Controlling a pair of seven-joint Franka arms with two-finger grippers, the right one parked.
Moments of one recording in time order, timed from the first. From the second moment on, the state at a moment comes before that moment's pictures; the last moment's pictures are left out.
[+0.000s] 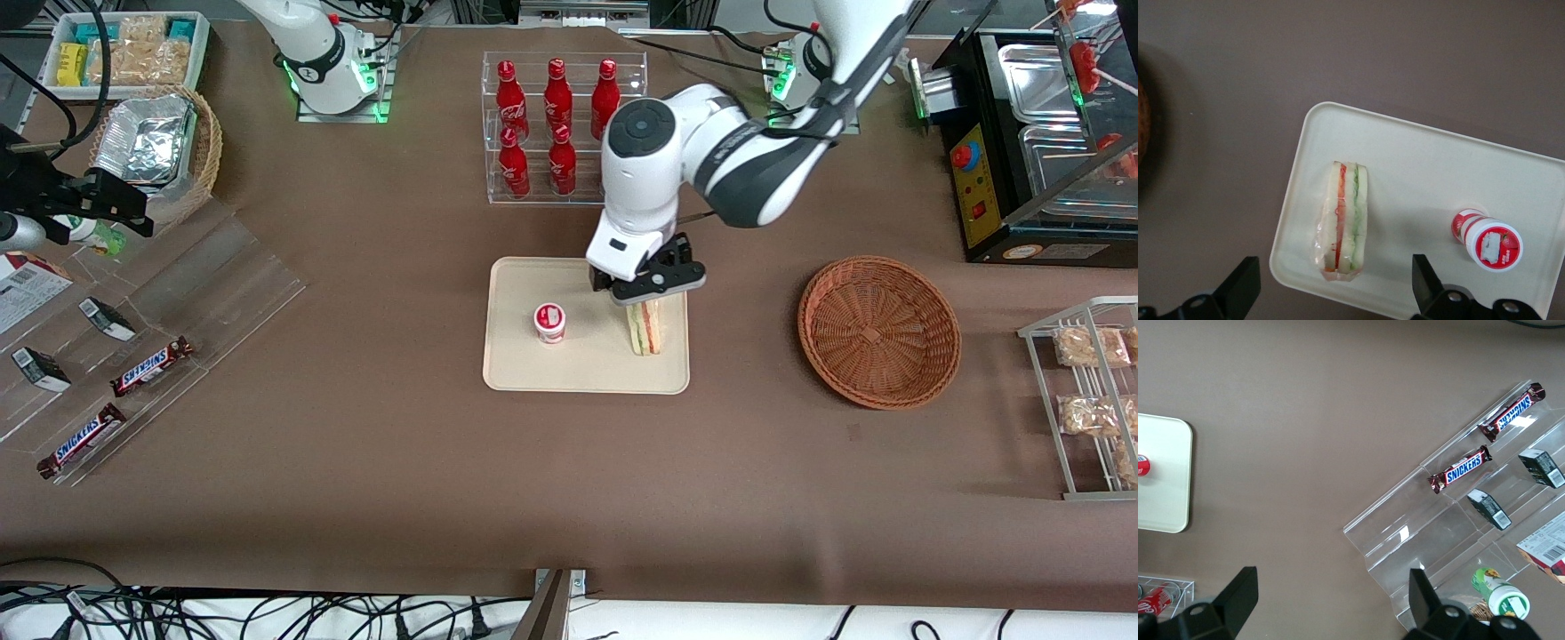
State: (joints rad) arm -0.16 0.50 -0.61 -1.56 0.39 1.93 -1.11
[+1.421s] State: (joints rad) arm 0.25 0.42 -0.41 -1.31 0.12 1.57 -0.18
